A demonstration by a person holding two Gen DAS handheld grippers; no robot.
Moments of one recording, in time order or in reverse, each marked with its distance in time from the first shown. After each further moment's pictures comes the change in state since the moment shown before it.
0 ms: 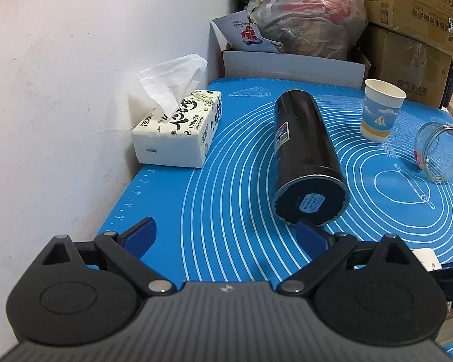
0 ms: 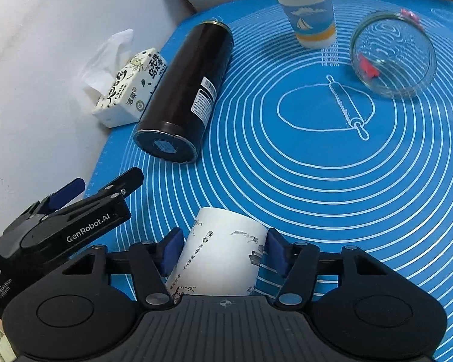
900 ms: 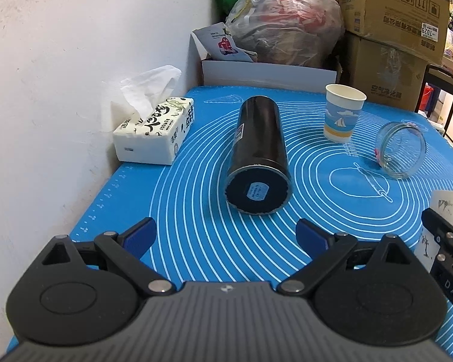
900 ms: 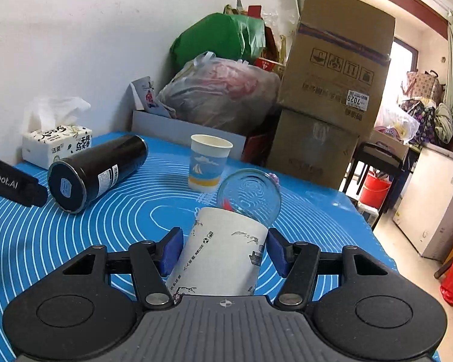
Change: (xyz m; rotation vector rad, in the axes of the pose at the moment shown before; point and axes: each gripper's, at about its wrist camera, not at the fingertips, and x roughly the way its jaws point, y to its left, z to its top) left arm -0.036 -0.030 -0.015 -0.003 -0.031 -0.055; right arm -0.038 -0.004 -0.092 -0.414 -0.713 -0.587
